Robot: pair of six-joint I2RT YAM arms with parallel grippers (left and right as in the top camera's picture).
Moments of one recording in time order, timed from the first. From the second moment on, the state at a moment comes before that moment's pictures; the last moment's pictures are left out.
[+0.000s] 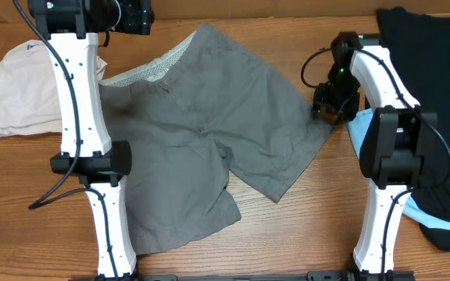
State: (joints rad) left arm 0.00 2.47 3.14 -1.54 0.24 0.09; right arm 0.01 2.36 1.97 -1.36 -0.08 0.27
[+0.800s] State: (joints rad) left arm -0.04 2.47 3.13 -1.45 0.24 0.11; right arm -0.06 2.35 1.88 -0.58 -0.08 0.33
